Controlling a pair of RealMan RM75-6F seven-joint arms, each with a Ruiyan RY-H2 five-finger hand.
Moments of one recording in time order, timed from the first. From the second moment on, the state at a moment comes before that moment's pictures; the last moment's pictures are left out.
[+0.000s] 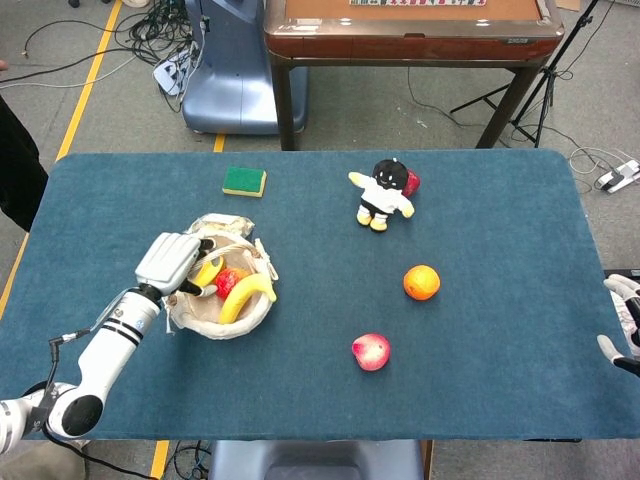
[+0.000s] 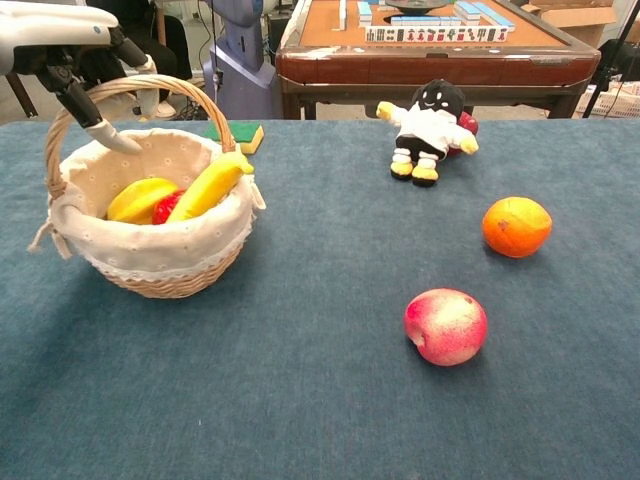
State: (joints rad) left arm -0.83 -1.13 -0.21 -1.82 0.92 0.96 0.31; right arm 0.04 -0.89 0.08 -1.66 -1.43 1.46 0.08
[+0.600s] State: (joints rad) left arm -0.81 -1.17 -0.27 -1.82 0.93 1.02 0.19; right arm 0.03 -0.89 0.08 -1.66 -1.43 1.47 0.09
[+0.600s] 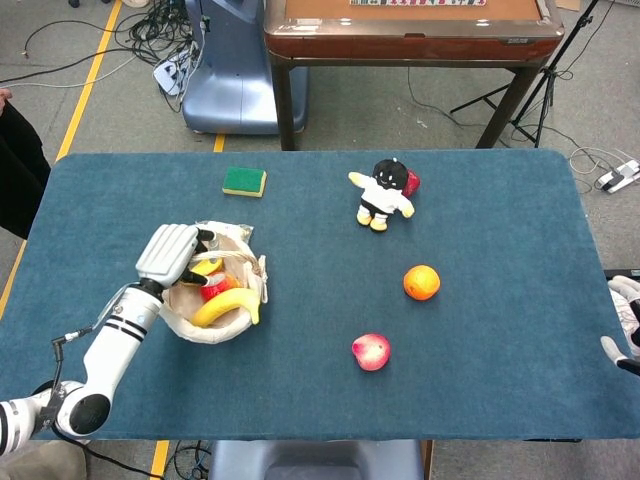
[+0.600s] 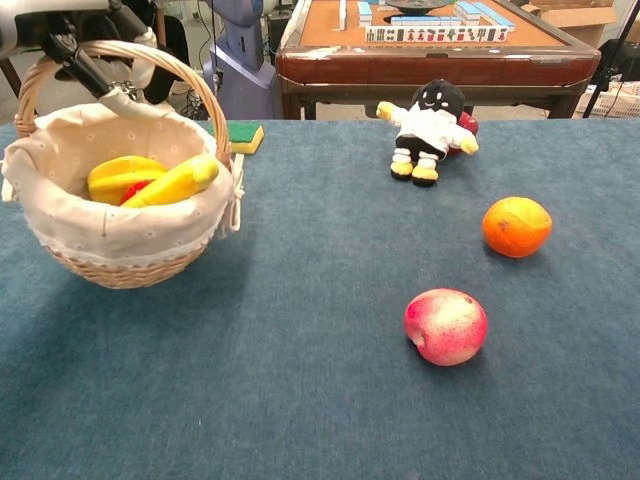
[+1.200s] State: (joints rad) left arm -0.92 -1.26 -0.40 -1.86 0.83 0.96 0.09; right arm 0.02 -0.87 0.07 -1.68 -1.45 1.49 0.08
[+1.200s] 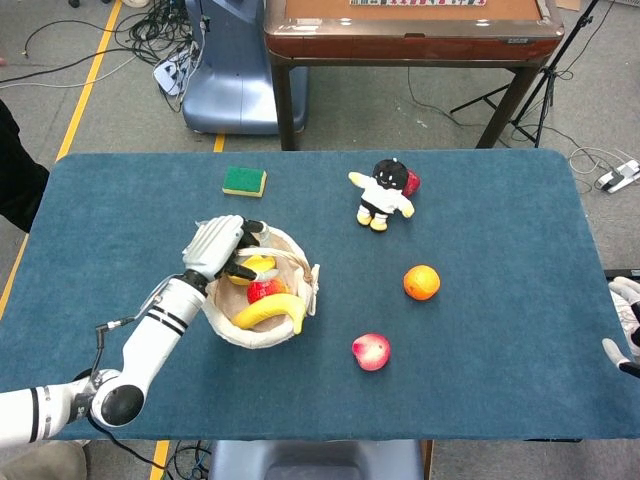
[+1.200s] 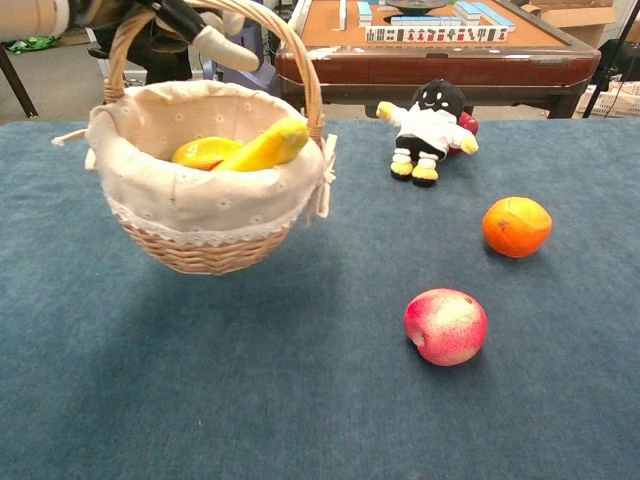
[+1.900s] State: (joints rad) left arm -1.12 -1.53 -0.43 -1.67 0.68 1.01 0.23; right arm 0.00 -0.86 0.06 -1.68 -1.44 1.49 0.08
